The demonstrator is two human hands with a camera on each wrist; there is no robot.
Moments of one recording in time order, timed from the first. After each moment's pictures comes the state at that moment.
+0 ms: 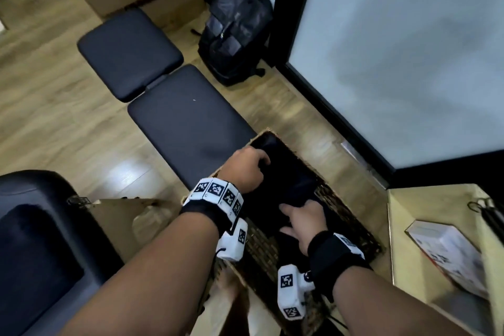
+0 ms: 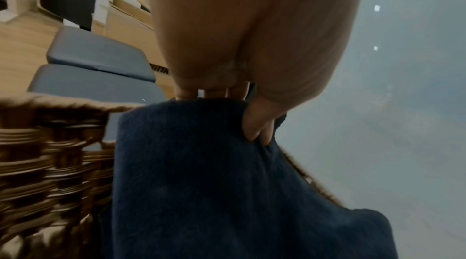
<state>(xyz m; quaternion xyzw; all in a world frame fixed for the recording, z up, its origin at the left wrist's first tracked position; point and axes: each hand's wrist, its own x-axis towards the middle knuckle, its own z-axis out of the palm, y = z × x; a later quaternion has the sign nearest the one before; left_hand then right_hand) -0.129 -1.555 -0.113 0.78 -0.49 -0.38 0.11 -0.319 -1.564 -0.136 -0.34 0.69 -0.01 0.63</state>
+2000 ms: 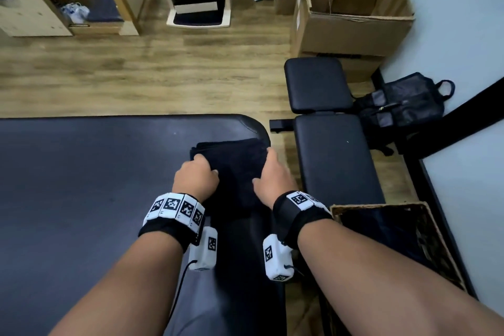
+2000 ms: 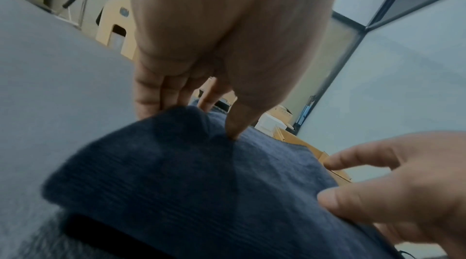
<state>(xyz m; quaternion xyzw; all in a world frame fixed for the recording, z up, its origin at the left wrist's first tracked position) 0.017 -1.138 -0.019 0.96 0.03 -0.22 0.14 -0.038 -1.307 -0.020 -0.90 0.23 0.15 0.34</state>
